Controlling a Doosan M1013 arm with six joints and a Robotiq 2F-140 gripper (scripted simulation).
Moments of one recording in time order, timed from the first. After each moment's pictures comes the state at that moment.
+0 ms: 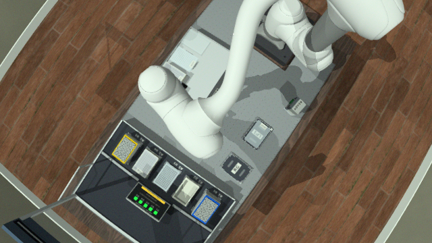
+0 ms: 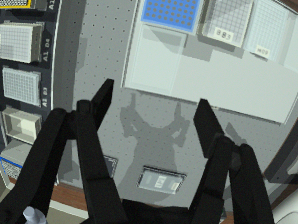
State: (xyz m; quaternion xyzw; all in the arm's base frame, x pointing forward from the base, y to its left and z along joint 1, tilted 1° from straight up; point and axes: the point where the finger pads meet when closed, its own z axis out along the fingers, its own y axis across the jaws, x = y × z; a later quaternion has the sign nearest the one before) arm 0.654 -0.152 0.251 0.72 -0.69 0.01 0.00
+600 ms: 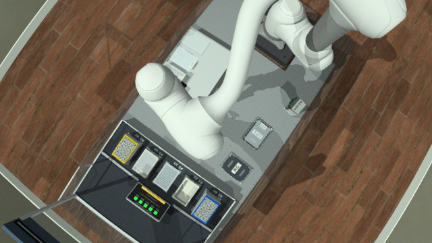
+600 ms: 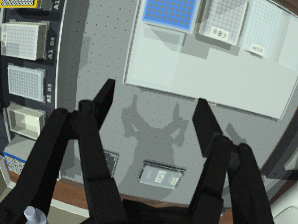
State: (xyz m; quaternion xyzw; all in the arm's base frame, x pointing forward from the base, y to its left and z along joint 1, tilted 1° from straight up) arm 0.654 -0.152 0.275 0.72 -0.69 0.01 0.00
